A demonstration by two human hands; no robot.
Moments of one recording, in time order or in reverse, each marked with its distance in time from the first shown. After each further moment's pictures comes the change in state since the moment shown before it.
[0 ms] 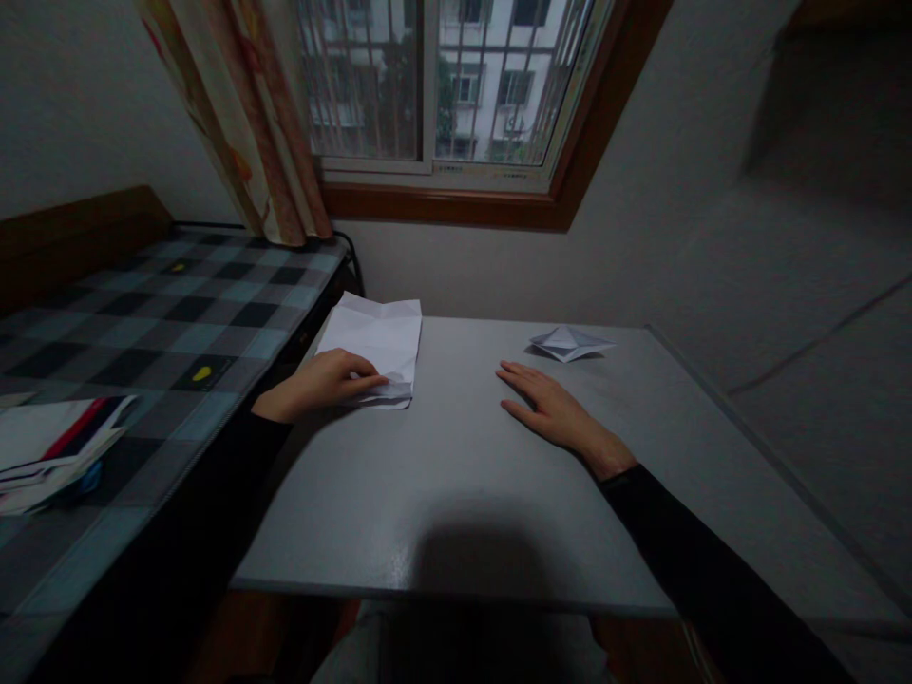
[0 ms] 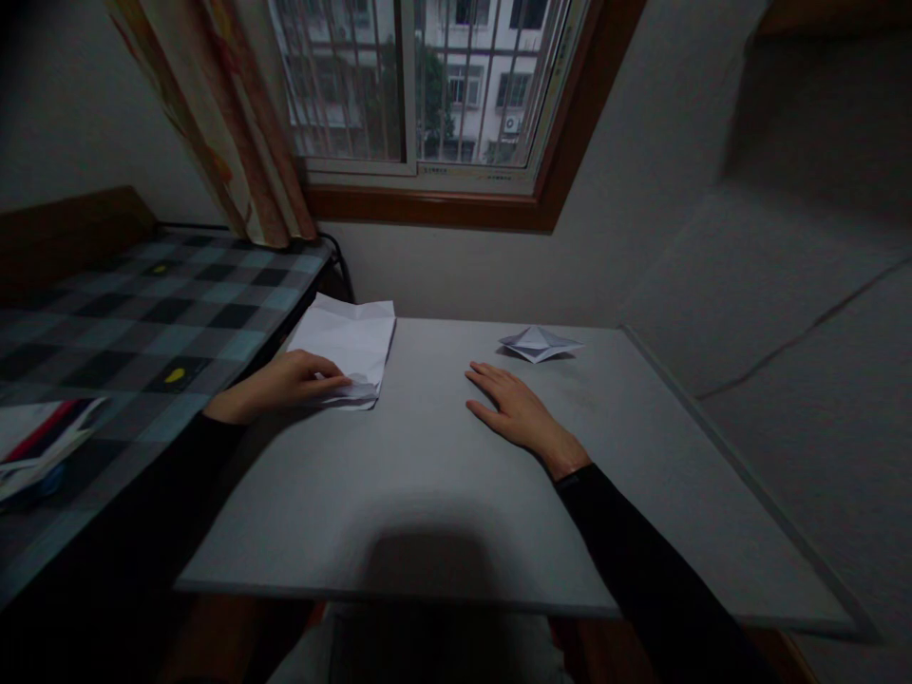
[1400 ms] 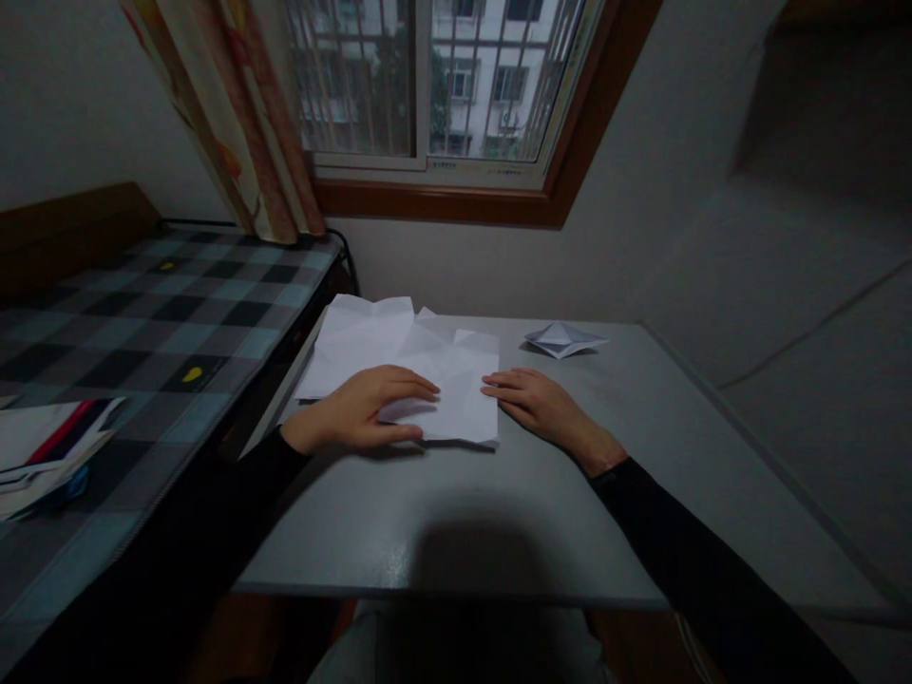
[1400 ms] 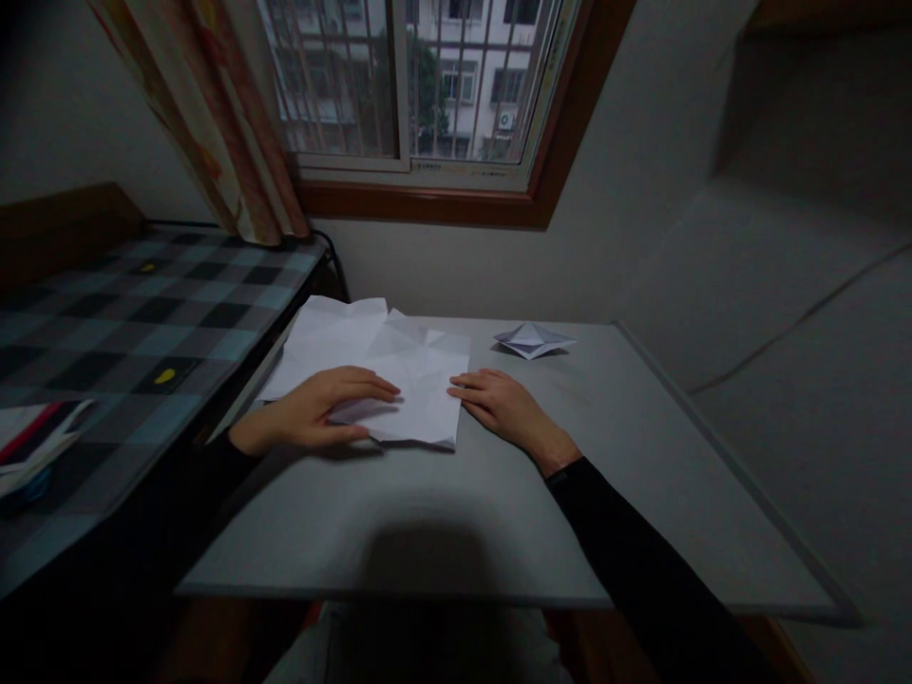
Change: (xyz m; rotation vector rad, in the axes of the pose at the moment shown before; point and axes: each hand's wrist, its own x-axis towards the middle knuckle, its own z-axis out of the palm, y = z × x) left_hand 0.002 0.068 0.027 -0.134 0.033 0.523; right_hand 0.006 -0.014 -0.007 -0.027 0.009 -0.234
